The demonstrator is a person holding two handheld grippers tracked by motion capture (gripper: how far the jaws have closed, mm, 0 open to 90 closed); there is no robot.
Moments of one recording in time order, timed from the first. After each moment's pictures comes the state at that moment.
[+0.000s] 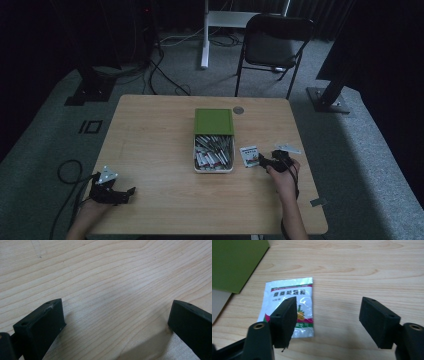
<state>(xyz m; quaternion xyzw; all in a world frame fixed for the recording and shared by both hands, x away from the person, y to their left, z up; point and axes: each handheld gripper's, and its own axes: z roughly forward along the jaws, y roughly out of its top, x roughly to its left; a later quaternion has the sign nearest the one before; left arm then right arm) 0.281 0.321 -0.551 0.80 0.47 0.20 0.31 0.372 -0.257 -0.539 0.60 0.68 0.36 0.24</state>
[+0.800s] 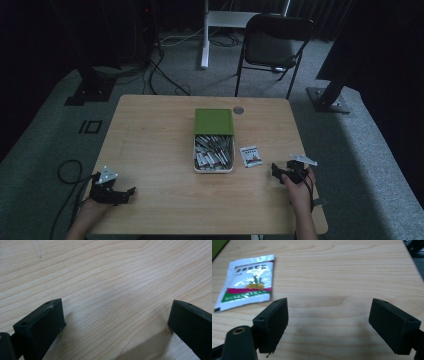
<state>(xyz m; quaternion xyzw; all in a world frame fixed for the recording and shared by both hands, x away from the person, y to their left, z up) 0.281 0.321 -0.551 0.80 0.47 0.20 0.31 0.338 -0.299 -0.547 0.63 0.66 0.33 0.25</state>
